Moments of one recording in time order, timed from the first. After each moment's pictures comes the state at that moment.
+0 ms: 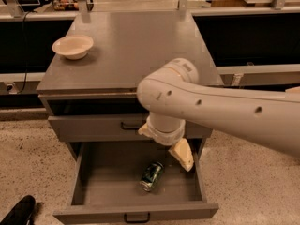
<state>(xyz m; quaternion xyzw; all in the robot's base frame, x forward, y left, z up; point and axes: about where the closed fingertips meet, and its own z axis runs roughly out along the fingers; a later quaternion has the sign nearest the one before) 0.469 -0.052 0.708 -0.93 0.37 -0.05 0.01</state>
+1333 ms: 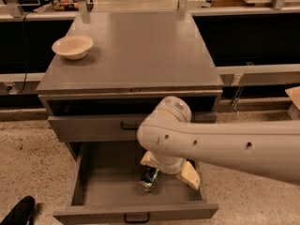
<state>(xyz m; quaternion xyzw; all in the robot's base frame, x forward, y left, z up) 0.430 -0.058 0.638 -0.97 0.25 -0.05 -0.03</state>
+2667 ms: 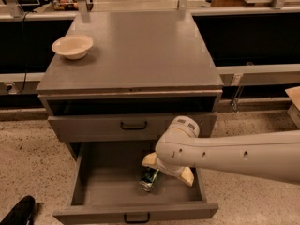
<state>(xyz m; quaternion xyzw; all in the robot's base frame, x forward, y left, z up) 0.472 -0.064 0.548 -0.97 0.21 -0.08 0.05</state>
